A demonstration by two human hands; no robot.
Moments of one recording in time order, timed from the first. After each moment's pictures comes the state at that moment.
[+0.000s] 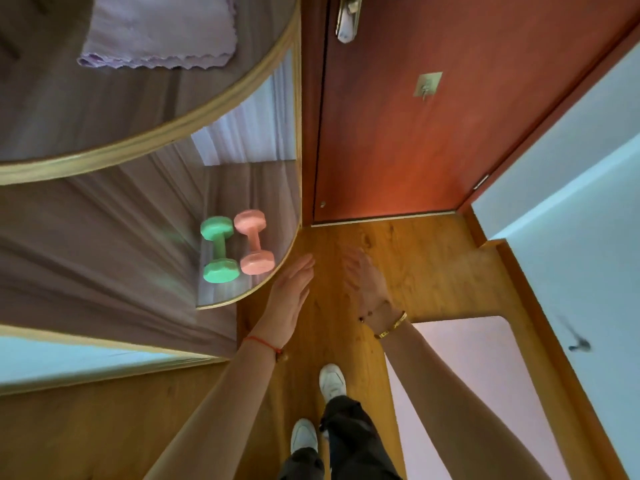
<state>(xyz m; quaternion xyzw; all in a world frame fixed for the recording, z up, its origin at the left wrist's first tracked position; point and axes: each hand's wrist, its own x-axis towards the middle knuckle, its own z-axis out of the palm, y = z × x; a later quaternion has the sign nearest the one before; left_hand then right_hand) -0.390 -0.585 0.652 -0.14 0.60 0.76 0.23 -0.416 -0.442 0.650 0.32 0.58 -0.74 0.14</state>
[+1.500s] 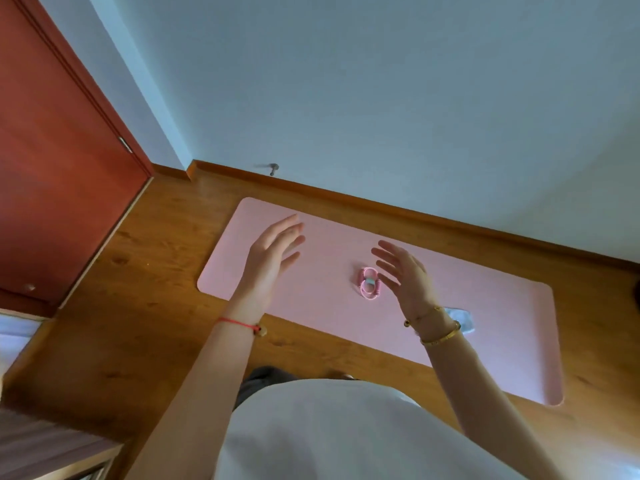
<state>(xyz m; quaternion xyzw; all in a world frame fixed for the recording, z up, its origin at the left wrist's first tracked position) 0.051 -0.322 0.804 0.27 0.59 0.54 0.54 0.277 -0.258 0.775 0.56 0.39 -0.64 -0.35</state>
